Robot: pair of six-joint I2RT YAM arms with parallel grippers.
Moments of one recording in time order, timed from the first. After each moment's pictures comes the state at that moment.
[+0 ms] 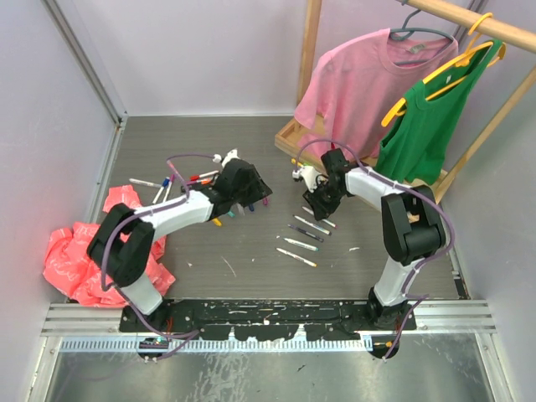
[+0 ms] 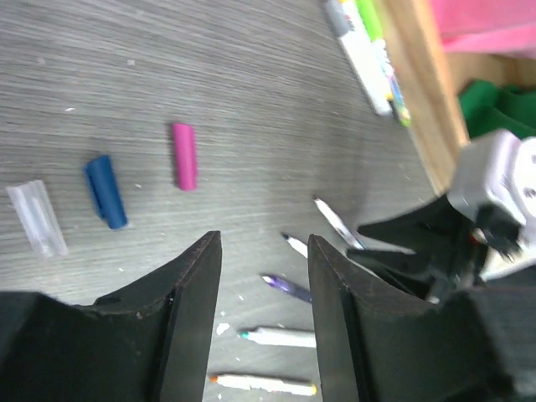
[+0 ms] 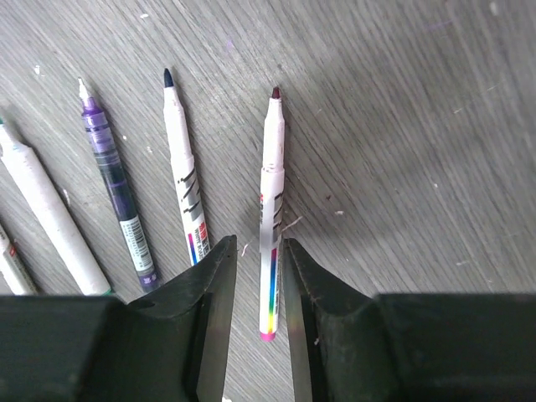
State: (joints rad) left arm -0.67 1.69 1.07 -0.06 -0.12 -1.00; right arm 0.30 1.79 1.14 -0.64 -0.34 -0.59
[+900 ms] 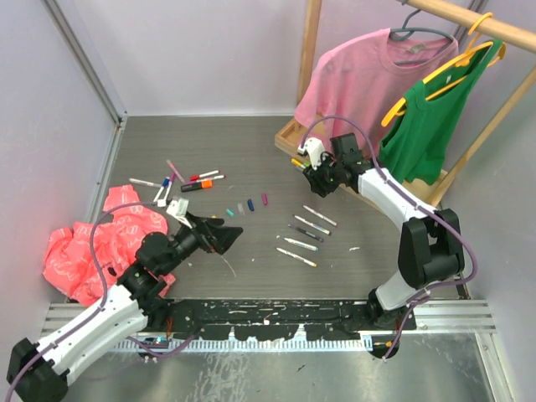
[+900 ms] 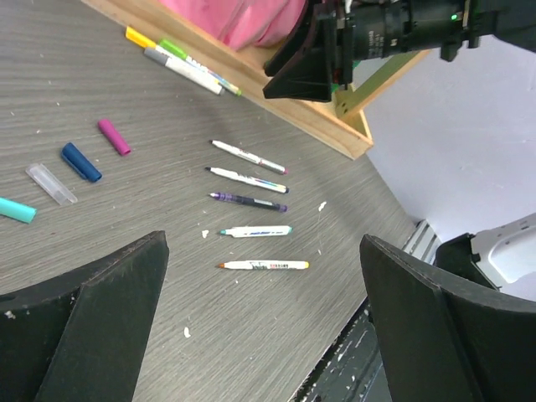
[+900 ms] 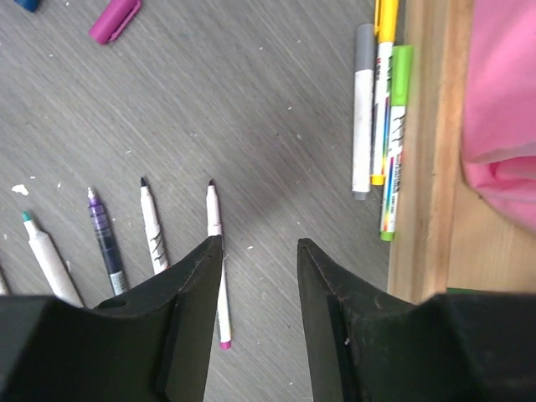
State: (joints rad) left arm -0.67 0.59 0.27 0.29 0.11 -0.66; right arm 0.30 1.57 1.16 -0.48 -0.31 -0.50
